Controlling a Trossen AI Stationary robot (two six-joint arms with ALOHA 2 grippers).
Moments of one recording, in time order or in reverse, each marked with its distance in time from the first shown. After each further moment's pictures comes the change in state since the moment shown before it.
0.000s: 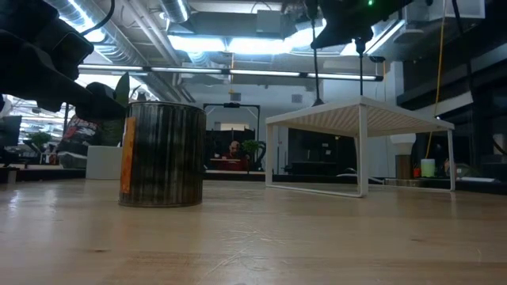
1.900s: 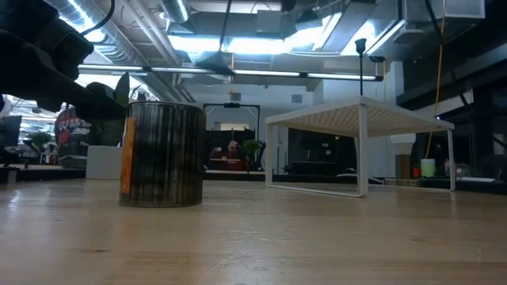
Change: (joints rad) left arm 0.000 0.000 0.000 0.000 0.000 0.000; right arm 0.226 0.395 0.254 0.373 -0.364 -0.116
